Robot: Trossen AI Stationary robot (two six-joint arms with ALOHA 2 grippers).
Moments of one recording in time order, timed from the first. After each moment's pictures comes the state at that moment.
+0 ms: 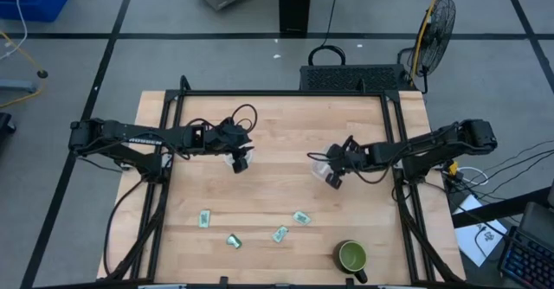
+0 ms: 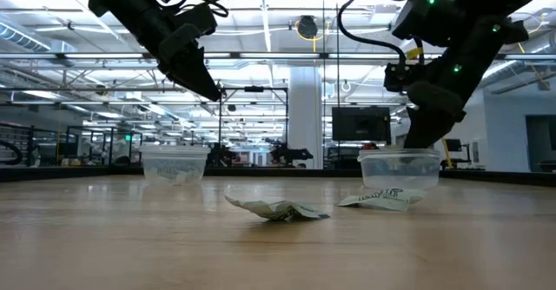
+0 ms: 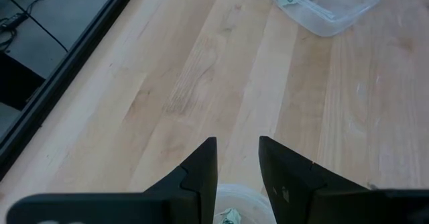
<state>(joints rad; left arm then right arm) 0.11 1.27 0.77 -0.23 -0.21 -0.06 0.03 1.31 0.57 -0.34 0.28 0.51</state>
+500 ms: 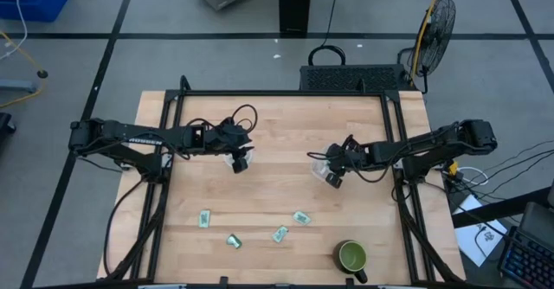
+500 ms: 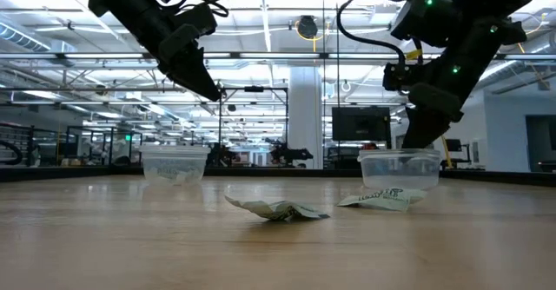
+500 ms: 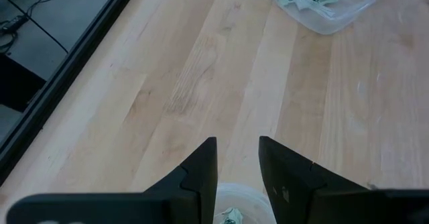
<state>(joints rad) 0.11 1.27 0.77 -0.23 -0.21 -0.05 0.02 1.31 0.57 -0.33 0.28 0.45</state>
